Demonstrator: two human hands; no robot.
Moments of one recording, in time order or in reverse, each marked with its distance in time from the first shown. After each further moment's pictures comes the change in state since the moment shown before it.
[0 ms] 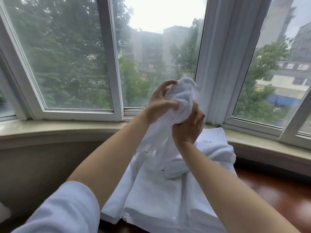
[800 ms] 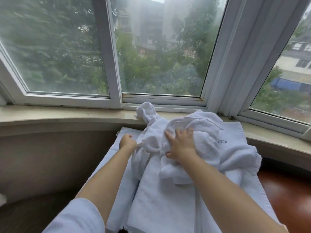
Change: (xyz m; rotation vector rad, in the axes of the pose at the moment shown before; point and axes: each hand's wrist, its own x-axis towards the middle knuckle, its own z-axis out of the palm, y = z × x) left_hand -0.033 -0.250 -0.114 0.469 0.429 -0.934; right_hand -0.020 0.058 0.081 -1.061 -0.977 -0.604
